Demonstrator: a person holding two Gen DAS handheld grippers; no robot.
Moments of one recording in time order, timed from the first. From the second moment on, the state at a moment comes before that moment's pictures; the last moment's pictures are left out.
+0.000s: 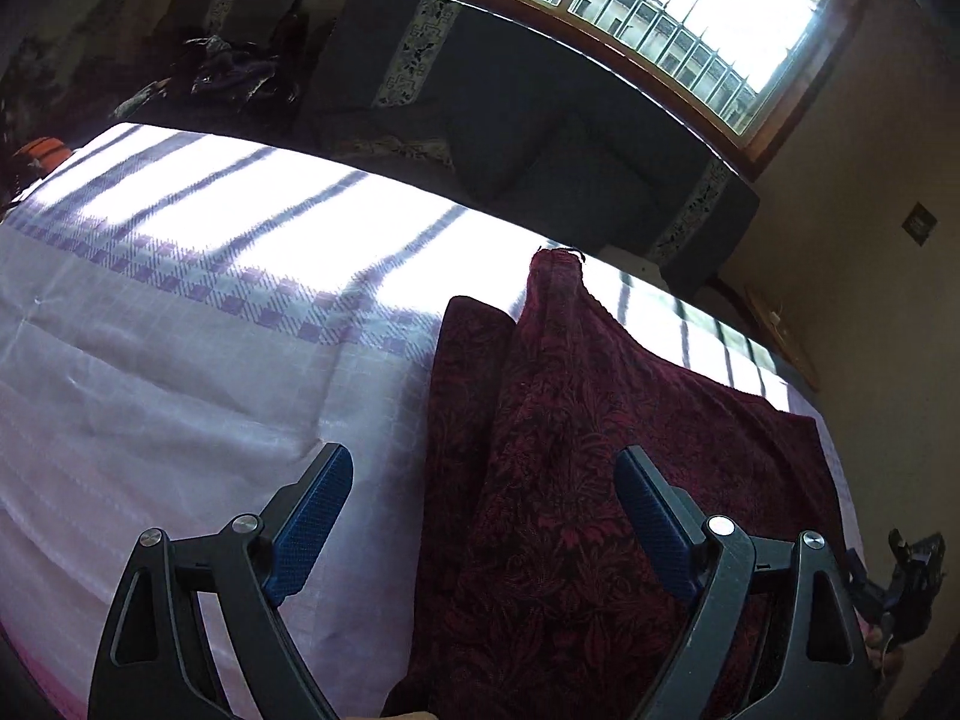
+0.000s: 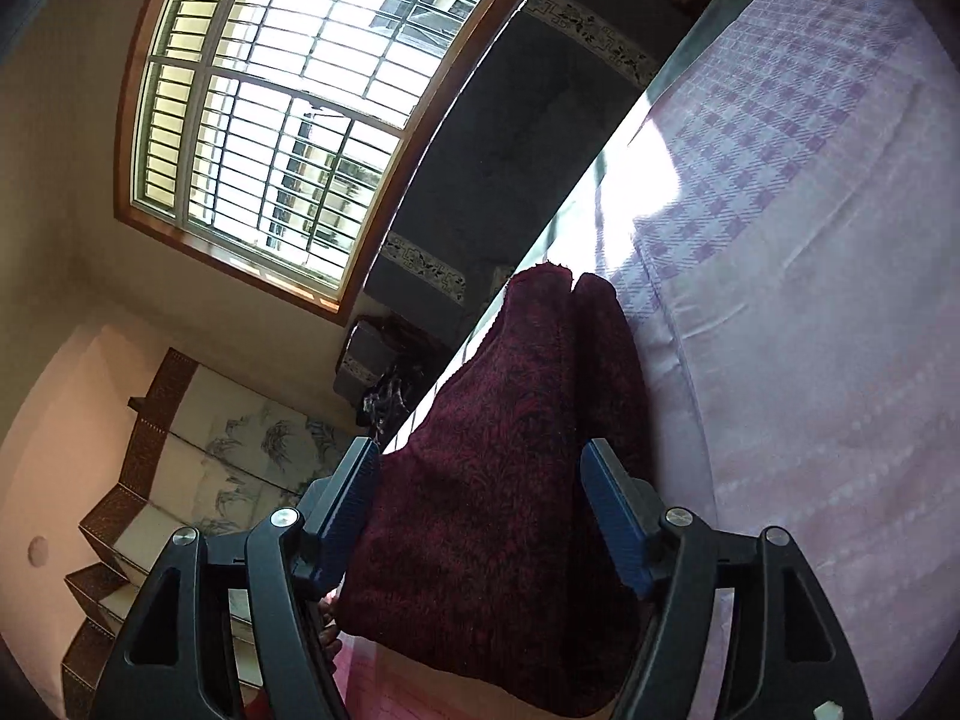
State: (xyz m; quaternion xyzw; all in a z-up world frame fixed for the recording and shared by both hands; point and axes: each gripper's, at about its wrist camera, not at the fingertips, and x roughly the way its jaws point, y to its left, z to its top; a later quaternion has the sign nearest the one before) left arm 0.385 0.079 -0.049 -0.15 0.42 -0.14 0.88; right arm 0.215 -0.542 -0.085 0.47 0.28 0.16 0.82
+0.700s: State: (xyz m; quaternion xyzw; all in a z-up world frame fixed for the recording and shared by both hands) left arm 0.363 0.058 -0.045 -0.08 0.44 -0.15 0.88; right arm 0.210 -0.497 -0.091 0.35 0.39 0.17 0.83
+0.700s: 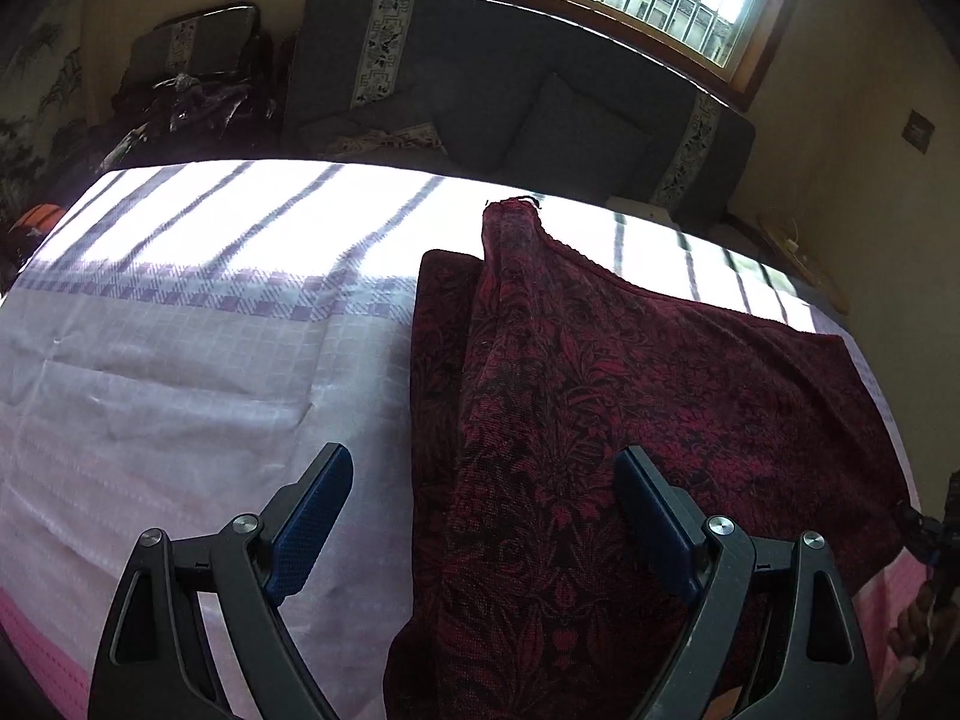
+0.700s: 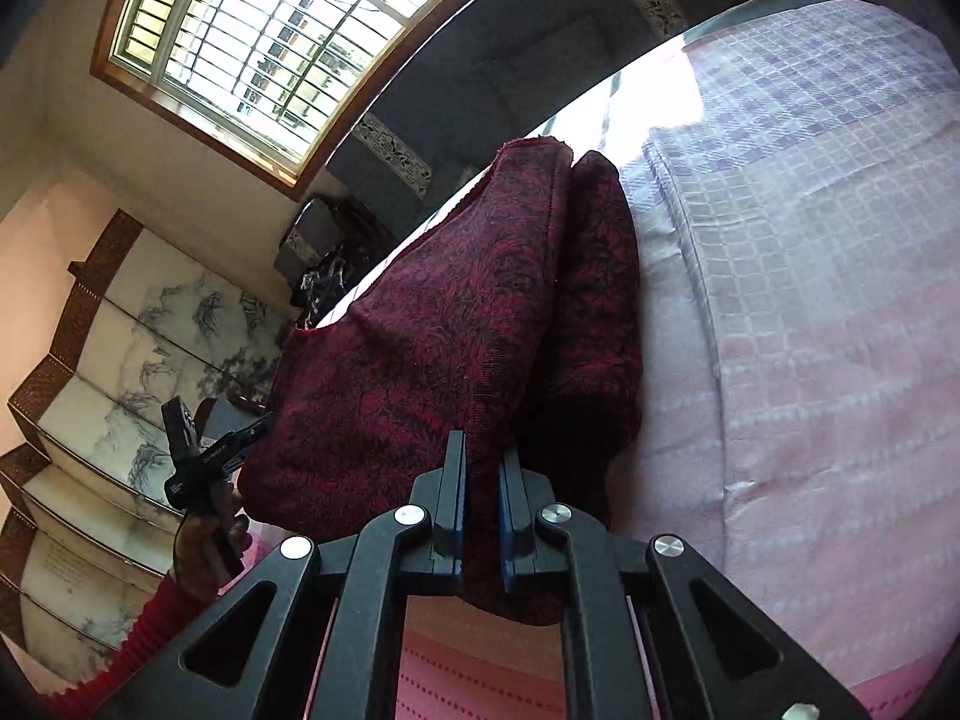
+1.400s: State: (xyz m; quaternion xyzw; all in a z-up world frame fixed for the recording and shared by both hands) left arm 0.319 0.100 -0.059 -0.10 0.45 -0.17 0.87; right arm 0.171 -0.498 -0.101 0.34 0.40 0.18 0.83
